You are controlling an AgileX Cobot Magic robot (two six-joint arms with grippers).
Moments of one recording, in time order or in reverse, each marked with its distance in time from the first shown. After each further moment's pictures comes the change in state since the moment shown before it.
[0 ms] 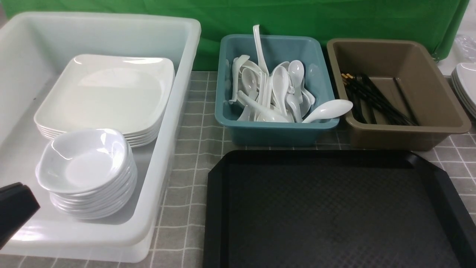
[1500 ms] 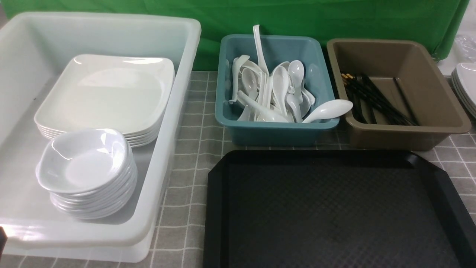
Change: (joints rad) right arm 0.000 -0.001 0.000 -0.001 0.003 0.000; left arm 0.481 -0.192 0.480 0.184 -0.238 0.168
